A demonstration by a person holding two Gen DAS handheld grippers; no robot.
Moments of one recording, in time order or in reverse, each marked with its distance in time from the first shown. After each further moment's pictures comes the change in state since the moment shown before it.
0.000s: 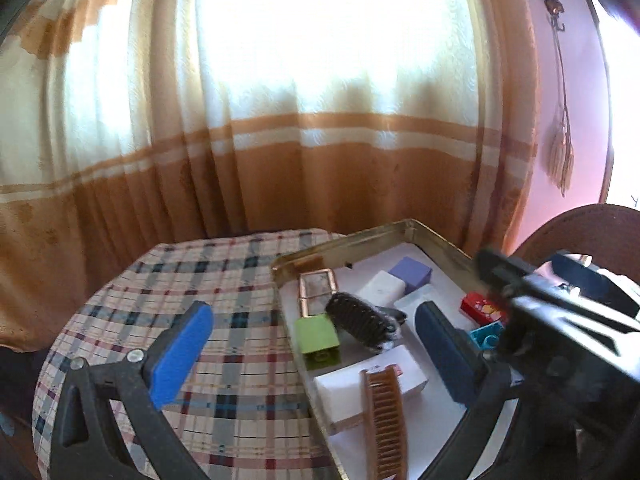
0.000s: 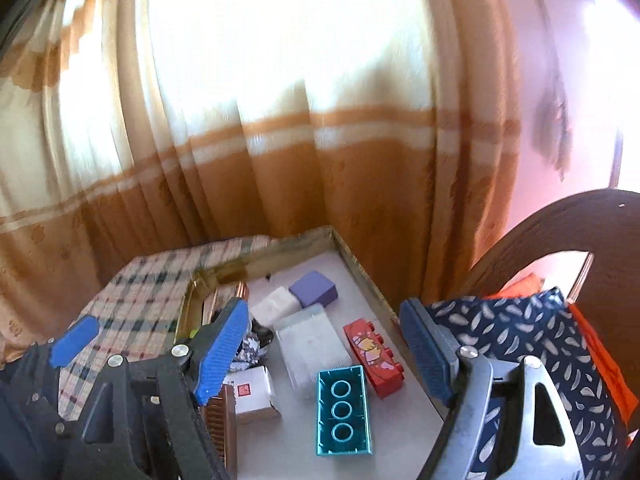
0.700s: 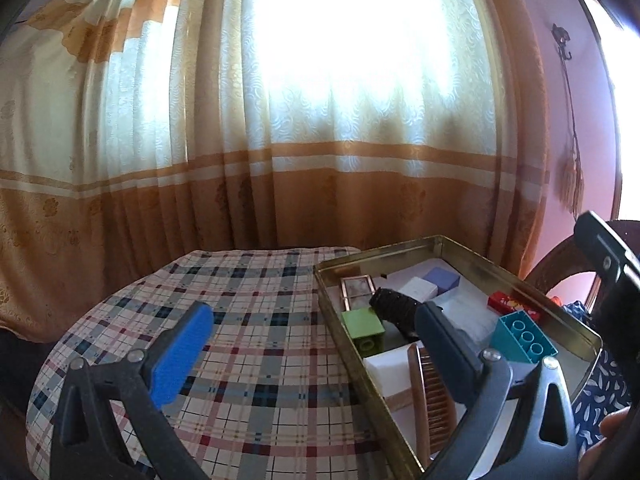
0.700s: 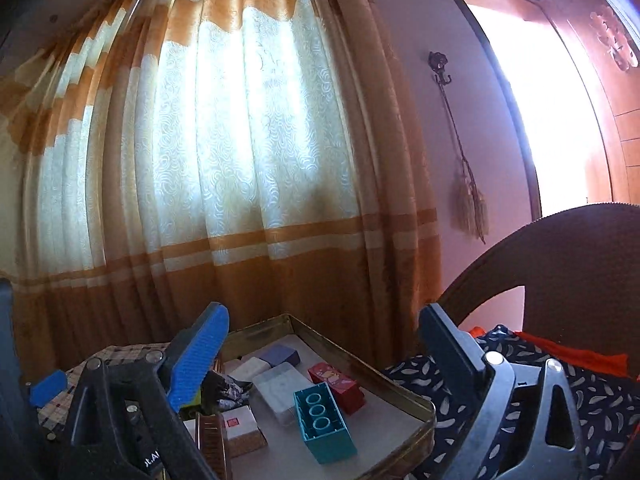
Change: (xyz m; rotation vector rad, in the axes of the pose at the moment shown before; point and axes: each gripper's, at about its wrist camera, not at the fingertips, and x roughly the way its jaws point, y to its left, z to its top) left arm -0.021 0.030 -0.036 -0.062 -0.147 0.055; right arm -0.062 0.012 -0.054 0.078 -0.400 -0.196
